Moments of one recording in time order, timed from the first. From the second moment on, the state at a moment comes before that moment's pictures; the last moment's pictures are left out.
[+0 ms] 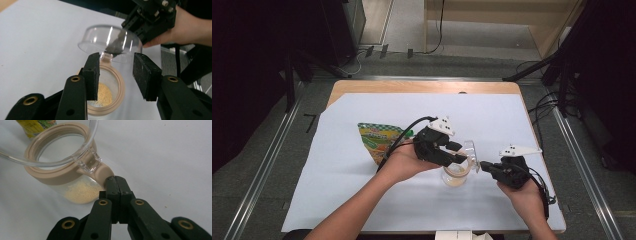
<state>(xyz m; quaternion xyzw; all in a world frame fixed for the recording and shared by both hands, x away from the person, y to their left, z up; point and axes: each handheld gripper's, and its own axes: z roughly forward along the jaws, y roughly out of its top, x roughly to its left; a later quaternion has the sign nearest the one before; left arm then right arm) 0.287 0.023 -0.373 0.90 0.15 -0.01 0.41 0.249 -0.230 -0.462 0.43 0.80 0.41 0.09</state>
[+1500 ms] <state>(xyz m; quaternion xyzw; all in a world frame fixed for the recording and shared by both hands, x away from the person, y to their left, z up) 0.292 0.055 -0.359 0.89 0.17 -0.06 0.42 0.193 -0.207 -0.448 0.35 0.82 0.45 0.05</state>
